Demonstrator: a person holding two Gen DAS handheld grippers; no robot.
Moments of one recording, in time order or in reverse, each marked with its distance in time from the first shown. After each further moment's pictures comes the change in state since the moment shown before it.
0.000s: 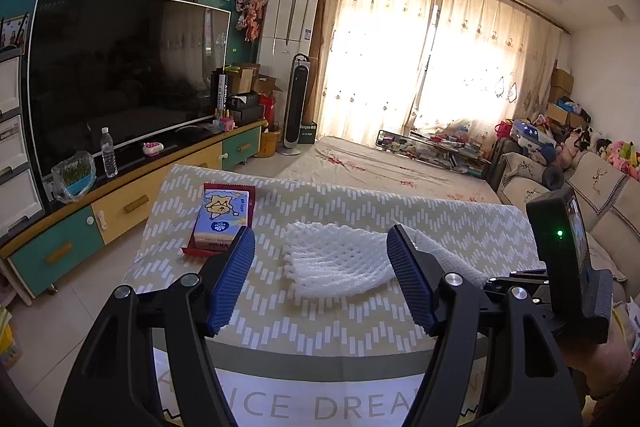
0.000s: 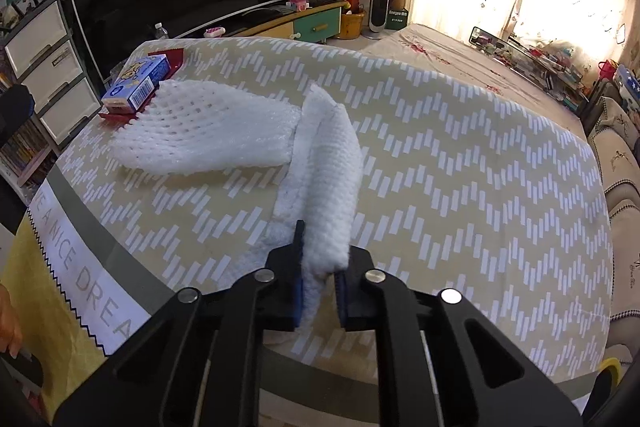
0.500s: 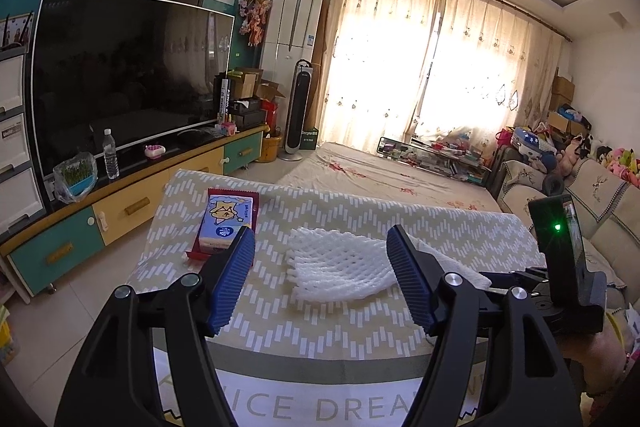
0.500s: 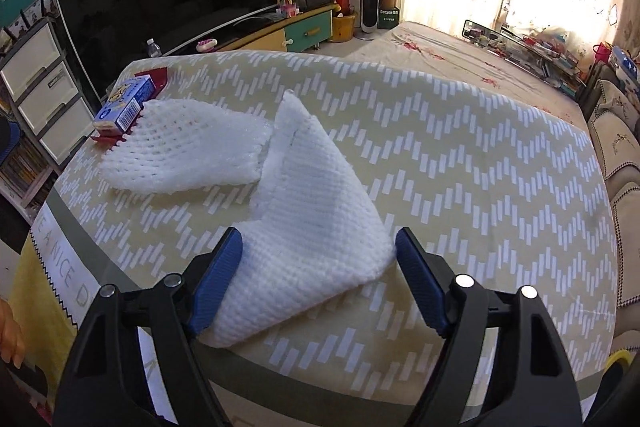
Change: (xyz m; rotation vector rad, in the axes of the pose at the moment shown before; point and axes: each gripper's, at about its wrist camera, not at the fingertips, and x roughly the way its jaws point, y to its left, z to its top) left arm -0.006 0.006 0.001 -0.017 -0.023 0.003; right arm -0.001 -0.020 0.004 0.049 -0.014 0.004
